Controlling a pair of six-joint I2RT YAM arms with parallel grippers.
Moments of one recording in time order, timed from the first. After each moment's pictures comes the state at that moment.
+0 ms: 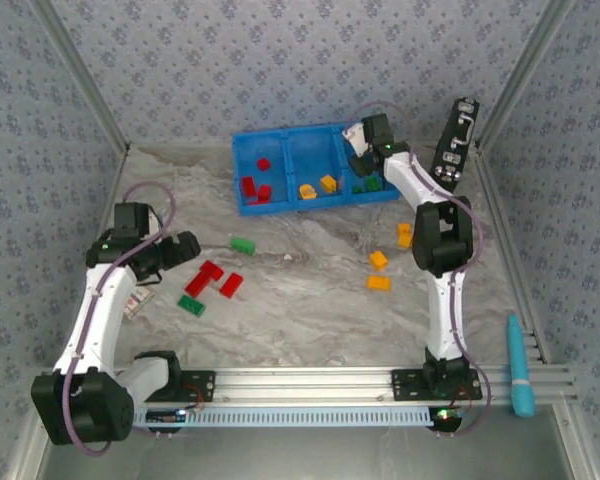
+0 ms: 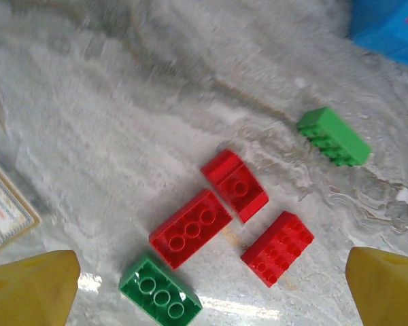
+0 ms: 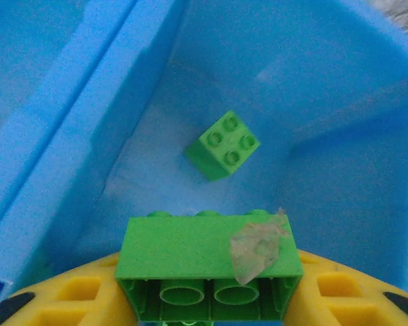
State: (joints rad) left arm 0.02 1.05 0.90 -0.92 0.11 -0.40; right arm 0.25 2.25 1.96 -0.54 0.13 -0.44
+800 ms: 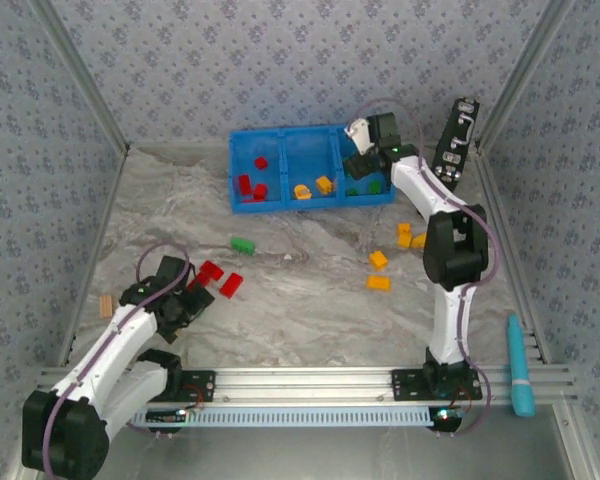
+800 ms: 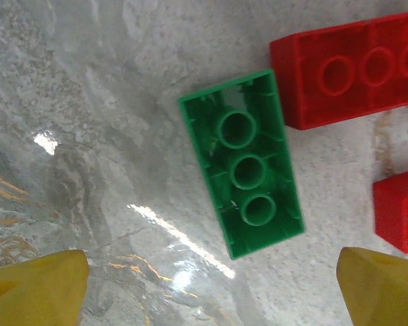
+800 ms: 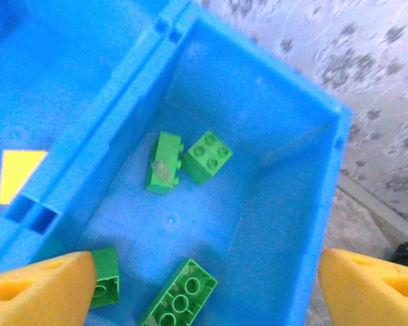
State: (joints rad) left arm -0.27 0.86 0.47 -0.90 -0.06 -1.07; right arm 0.25 2.02 1.78 -0.45 0.08 -0.44
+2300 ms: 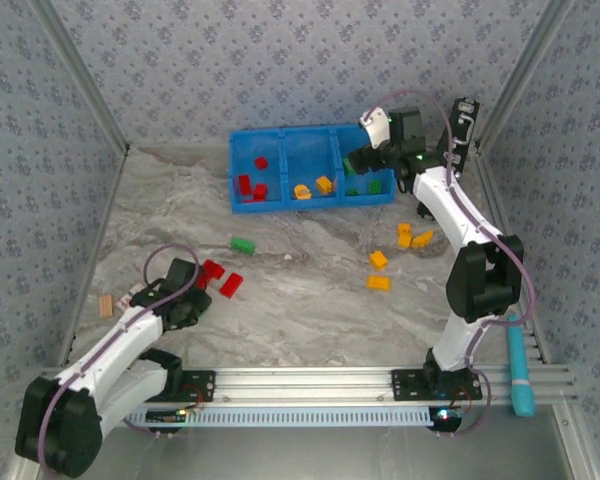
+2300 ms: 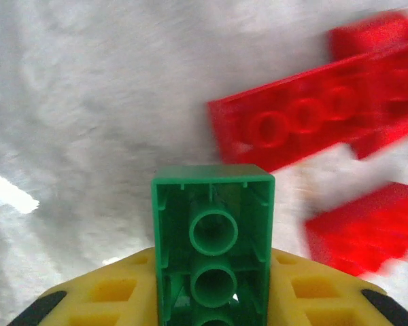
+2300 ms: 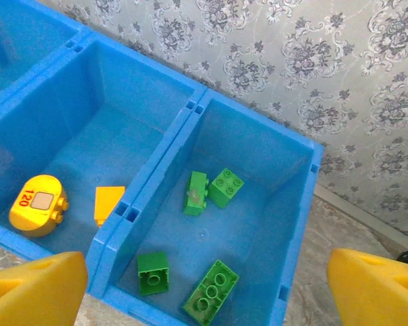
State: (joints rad) left arm -0.36 0.86 0.46 -0.69 -0.11 -1.12; right arm 0.23 1.75 1.60 -0.40 -0.08 -0.33
